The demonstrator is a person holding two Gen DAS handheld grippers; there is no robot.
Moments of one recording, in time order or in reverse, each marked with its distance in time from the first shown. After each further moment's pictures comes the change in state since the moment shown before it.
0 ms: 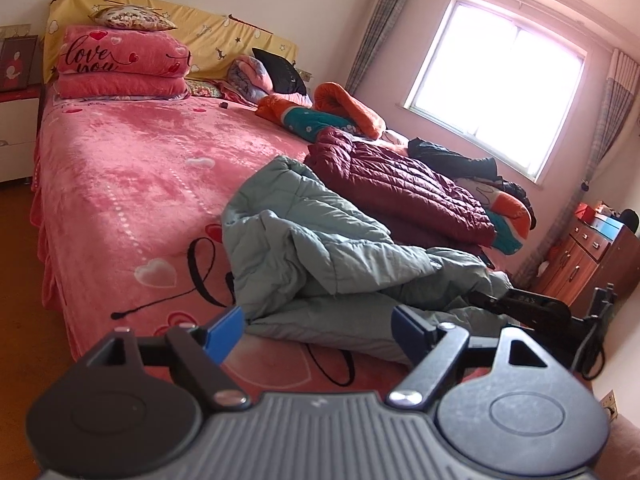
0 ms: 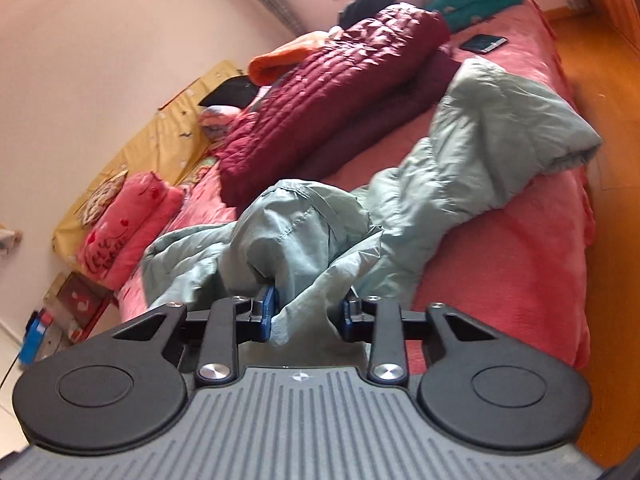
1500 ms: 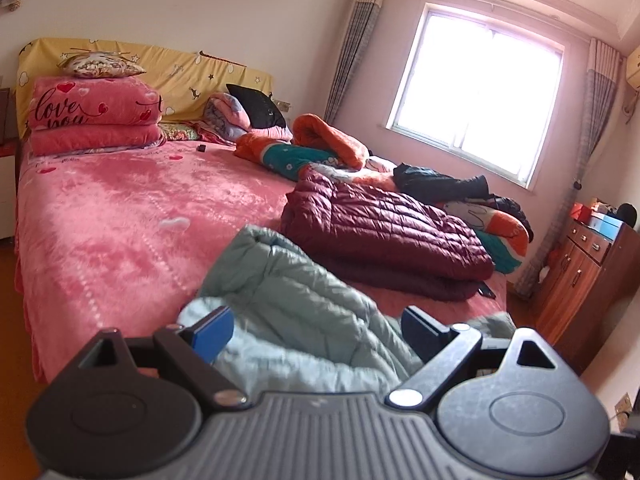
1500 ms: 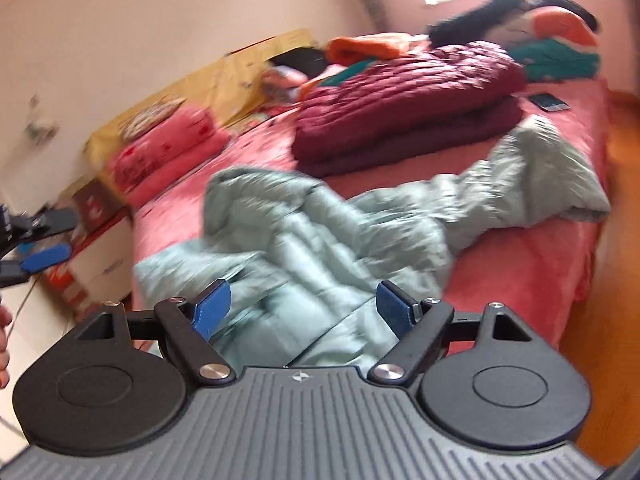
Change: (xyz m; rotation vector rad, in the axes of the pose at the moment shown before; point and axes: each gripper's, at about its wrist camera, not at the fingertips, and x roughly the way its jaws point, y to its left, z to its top) left arm 0.052 -0.032 0.077 0.105 -0.090 -0.011; right arm -0.054 0.048 -0.015 -0.268 0.062 0.015
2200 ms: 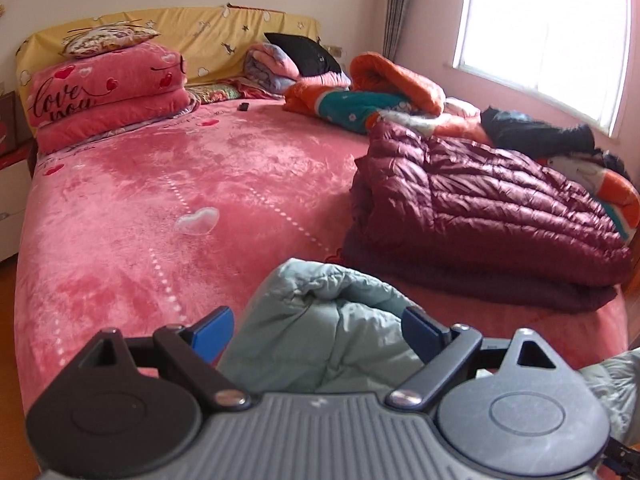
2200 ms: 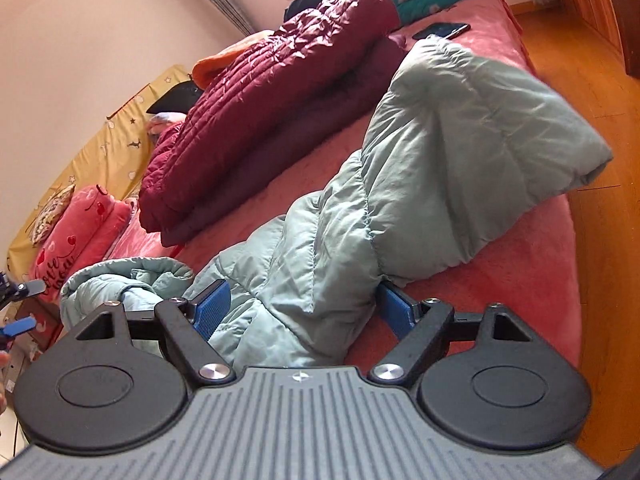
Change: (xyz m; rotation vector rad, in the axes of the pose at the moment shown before) left arm 0.230 0.025 0.061 0.078 0.200 0.231; right arm 0.125 -0.129 0.045 0.330 -0.040 -0.149
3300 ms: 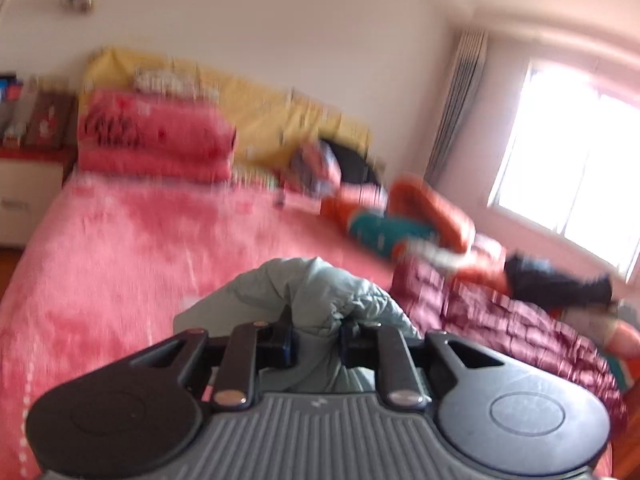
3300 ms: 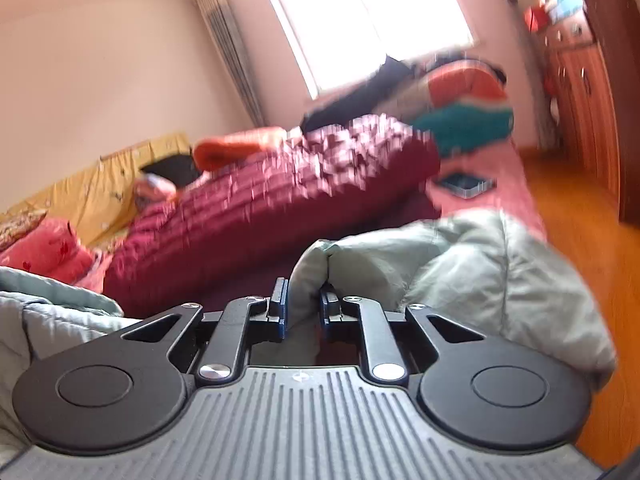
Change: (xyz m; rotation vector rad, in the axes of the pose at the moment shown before) left arm -0.017 0.009 0.022 -0.261 -0.433 0.051; right arm -0.013 0.049 0.026 -0.267 -0.394 -0.109
